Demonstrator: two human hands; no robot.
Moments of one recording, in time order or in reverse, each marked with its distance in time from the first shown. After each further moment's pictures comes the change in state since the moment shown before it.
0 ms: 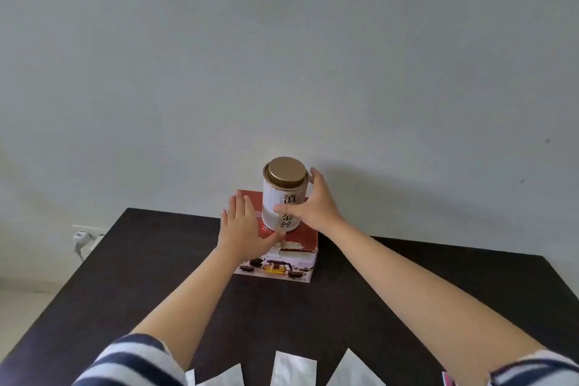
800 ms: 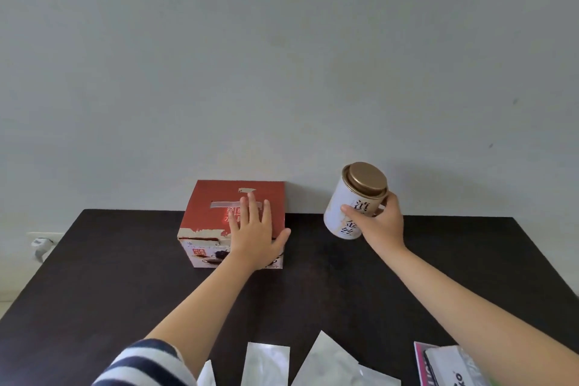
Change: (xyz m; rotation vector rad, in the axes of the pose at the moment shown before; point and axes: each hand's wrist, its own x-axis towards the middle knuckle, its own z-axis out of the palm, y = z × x) left_hand 0.001 0.073 0.057 0.147 -0.054 0.163; right_hand -0.057 0.122 -0.114 0.180 0.491 0.148
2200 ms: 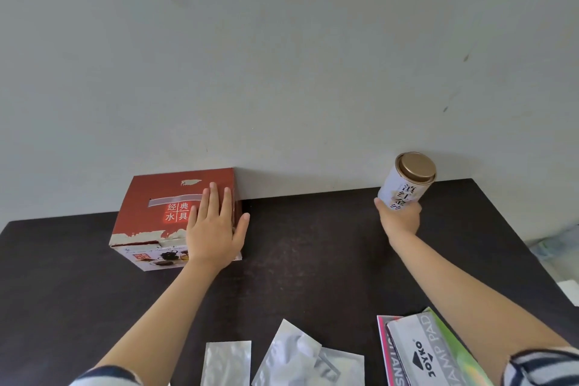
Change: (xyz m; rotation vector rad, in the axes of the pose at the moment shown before) left_hand 0.010 0.022 0.022 0.002 0.142 -0.013; right_hand 0.054 0.110 -0.089 -0.076 0.413 0.495
